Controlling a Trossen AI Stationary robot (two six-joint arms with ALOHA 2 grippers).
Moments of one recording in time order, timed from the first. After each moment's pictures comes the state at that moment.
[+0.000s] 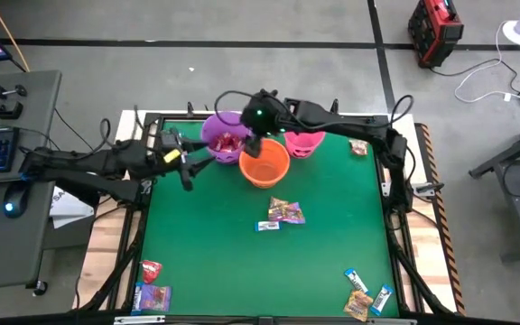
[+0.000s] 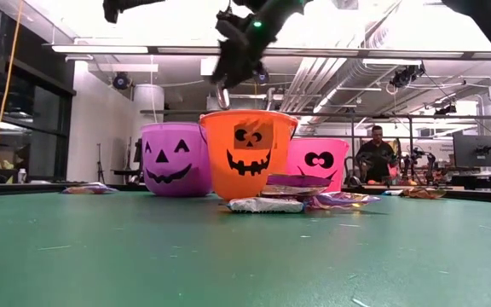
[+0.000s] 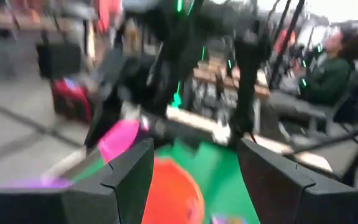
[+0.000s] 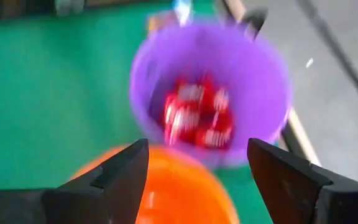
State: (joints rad) left arm -0.08 0.77 0.75 -0.06 -0.42 -0.22; right arm -0.29 2.01 1.98 -0.78 0.03 -0.08
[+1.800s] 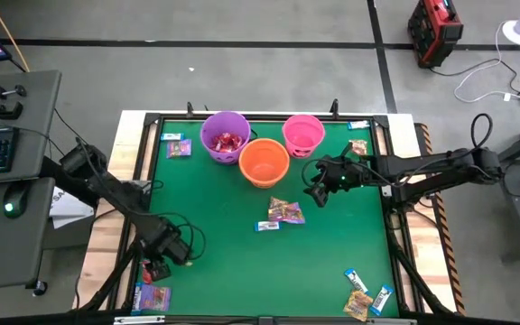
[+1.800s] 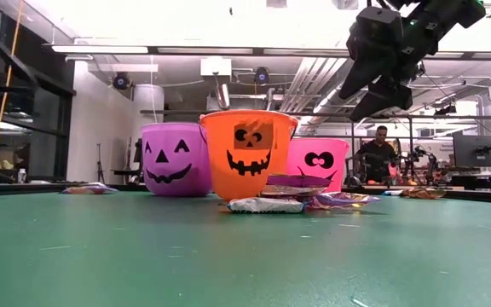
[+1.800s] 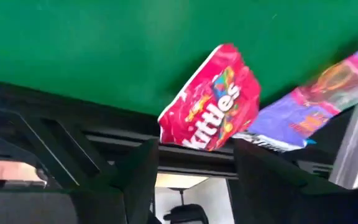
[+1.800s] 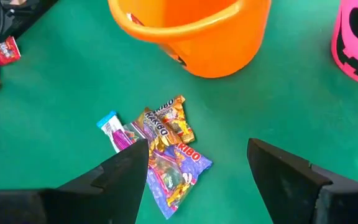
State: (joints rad) left arm -0.73 1.51 0.75 -0.92 0.62 -1.16; right arm -0.01 1.12 0.74 -0.40 0.10 0.65
